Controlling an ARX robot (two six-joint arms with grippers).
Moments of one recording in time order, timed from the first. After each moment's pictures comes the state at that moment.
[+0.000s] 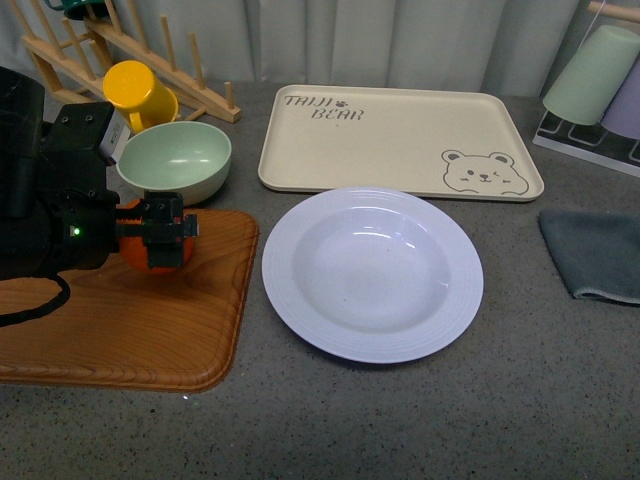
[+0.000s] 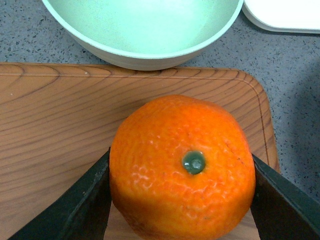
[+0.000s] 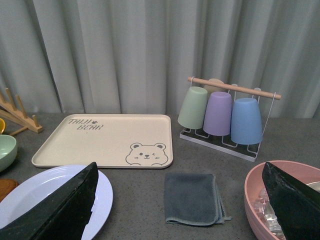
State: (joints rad) left arm -0.17 2.09 0.75 0.65 0.03 -0.10; right arm 0.00 0.00 0.01 0.00 0.00 -0.01
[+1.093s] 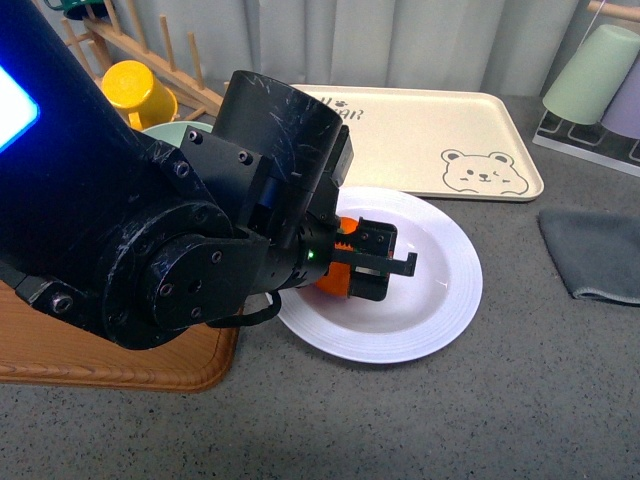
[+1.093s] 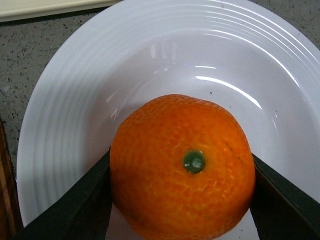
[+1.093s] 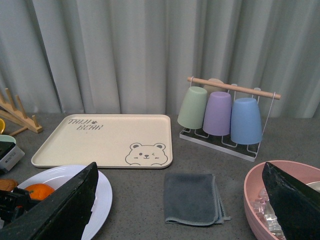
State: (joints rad) left arm -0.56 2.23 1.00 0.55 -0.03 -0.21; right arm 0.00 0.00 0.01 0.00 0.00 -0.01
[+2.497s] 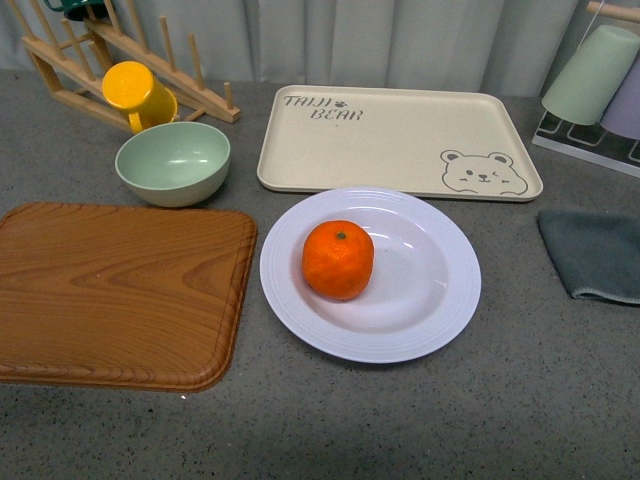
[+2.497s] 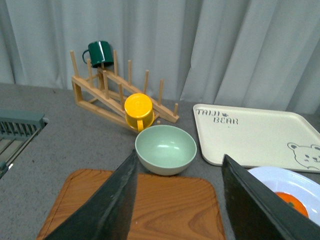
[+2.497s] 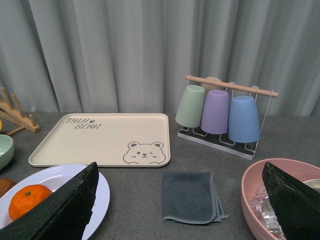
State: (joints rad) left arm -0.28 1.04 0.02 1.02 -0.26 -0.04; right arm 0.00 0.00 0.01 0.00 0.00 -0.01
